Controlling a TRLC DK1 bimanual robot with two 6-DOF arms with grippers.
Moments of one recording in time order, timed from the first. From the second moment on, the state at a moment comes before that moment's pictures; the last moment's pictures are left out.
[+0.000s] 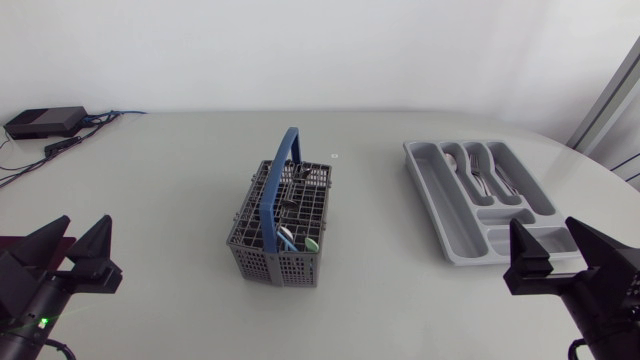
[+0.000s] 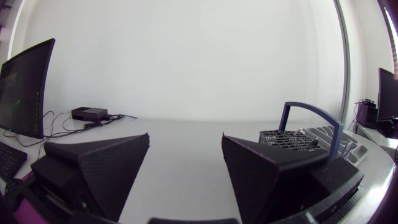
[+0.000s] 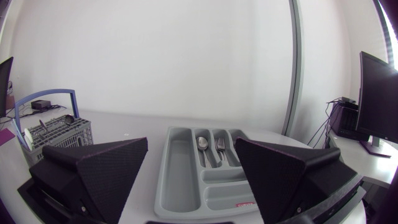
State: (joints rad) left arm 0.10 0.06 0.04 0.00 0.10 -0.03; right arm -0.03 0.06 0.03 -0.01 0.01 -0.05
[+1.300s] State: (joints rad) left arm 0.05 0.31 0.41 -0.20 0.09 -0.10; right arm 0.07 0.25 0.17 0.08 0.04 -0.05
